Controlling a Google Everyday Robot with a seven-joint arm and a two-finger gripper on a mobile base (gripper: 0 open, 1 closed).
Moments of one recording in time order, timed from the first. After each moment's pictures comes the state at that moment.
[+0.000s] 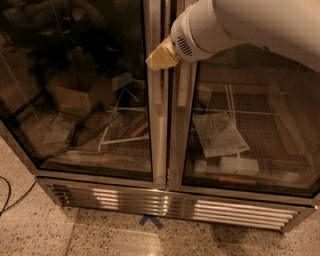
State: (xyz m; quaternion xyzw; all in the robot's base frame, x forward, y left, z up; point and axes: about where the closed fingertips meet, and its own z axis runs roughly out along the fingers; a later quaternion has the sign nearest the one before) arm 0.595 -0.028 1.006 -0.39 0.79 0.02 0.47
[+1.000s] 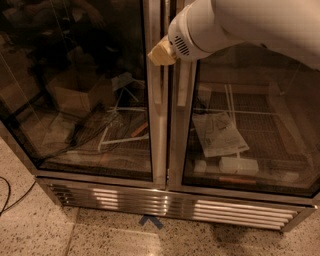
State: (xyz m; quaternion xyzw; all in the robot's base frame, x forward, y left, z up) arm 0.596 -0.023 1.006 -0.40 0.79 0.03 0.47
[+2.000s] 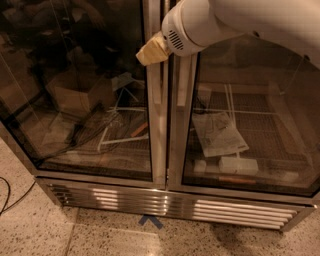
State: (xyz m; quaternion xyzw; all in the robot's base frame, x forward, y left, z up) arm 0.606 -0.004 1.009 -0.41 0.78 0.06 0.47
